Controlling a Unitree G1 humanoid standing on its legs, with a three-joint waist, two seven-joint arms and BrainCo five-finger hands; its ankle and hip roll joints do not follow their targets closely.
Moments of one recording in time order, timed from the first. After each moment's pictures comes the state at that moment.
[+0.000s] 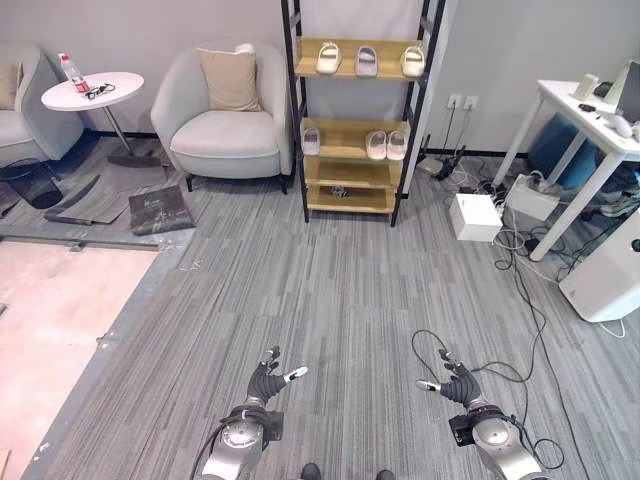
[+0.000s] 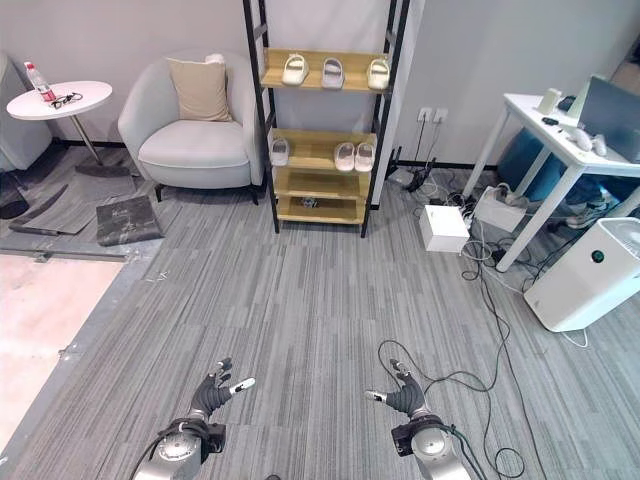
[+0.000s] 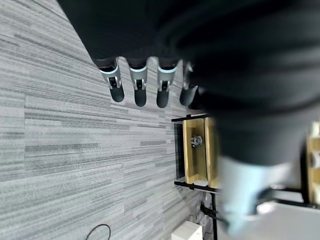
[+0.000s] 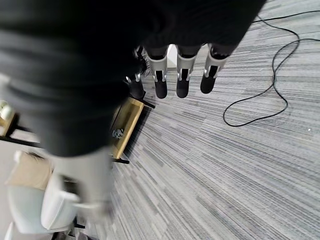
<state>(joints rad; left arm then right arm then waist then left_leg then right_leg) 0.04 0.23 -0.31 0.61 -0.25 -0.14 0.19 0.02 -0.32 0.26 0.66 0.04 -0.12 -0.17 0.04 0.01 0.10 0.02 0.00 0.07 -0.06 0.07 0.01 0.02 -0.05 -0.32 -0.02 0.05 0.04</state>
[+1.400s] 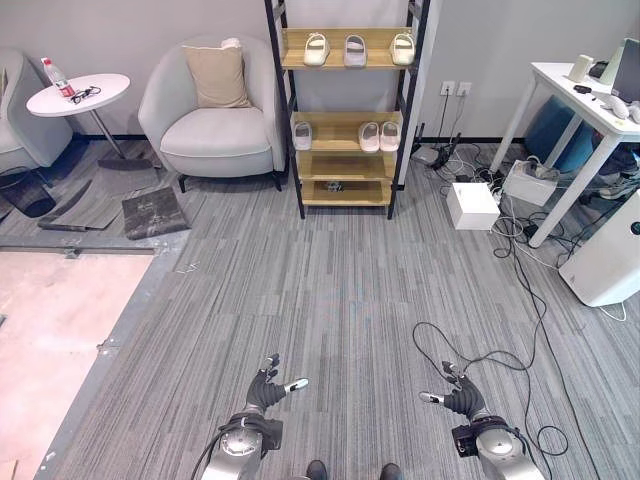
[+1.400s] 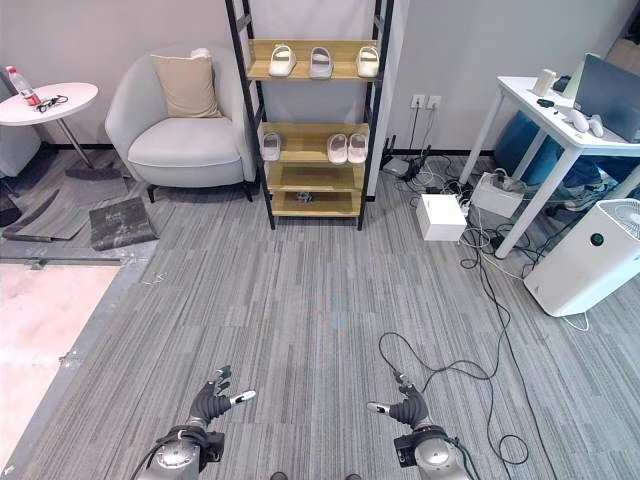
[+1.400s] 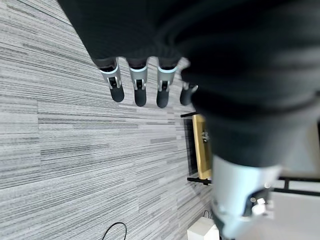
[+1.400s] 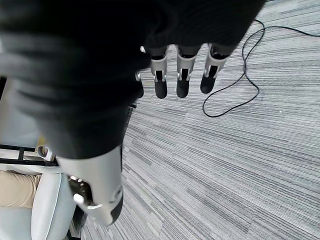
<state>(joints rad) 0.08 0.22 -0.30 0.61 -0.22 -0.12 0.19 0.05 -0.31 0.27 0.66 0.10 -0.10 -0.15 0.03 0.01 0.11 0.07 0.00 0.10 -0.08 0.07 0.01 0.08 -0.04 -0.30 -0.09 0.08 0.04</state>
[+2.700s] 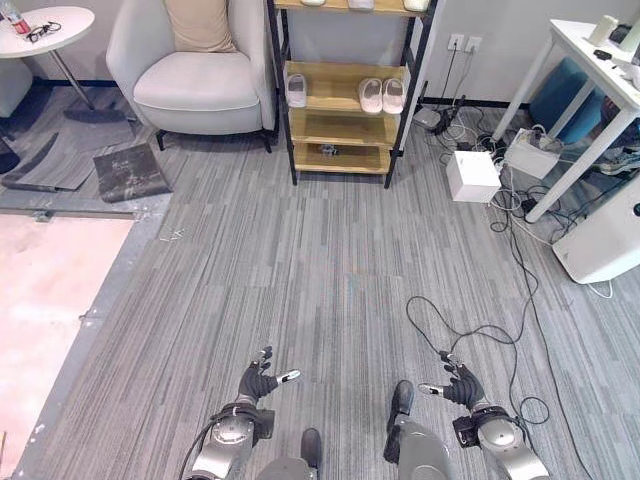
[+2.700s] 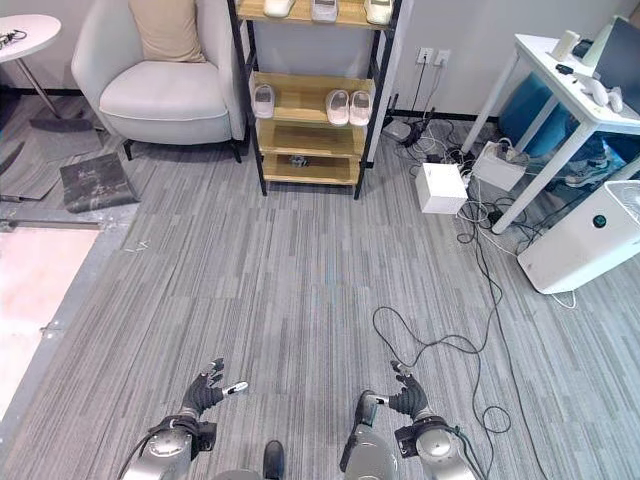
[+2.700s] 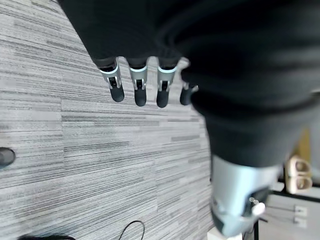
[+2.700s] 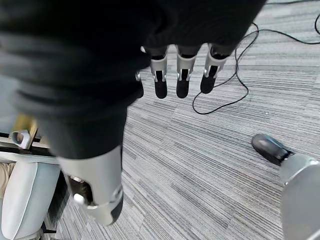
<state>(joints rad) 0.04 0.26 -0.27 0.64 -0.28 -0.12 0.16 0.07 -0.33 0.26 0.60 0.08 -0.10 -0.12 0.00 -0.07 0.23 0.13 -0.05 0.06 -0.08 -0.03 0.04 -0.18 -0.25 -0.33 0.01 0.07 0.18</state>
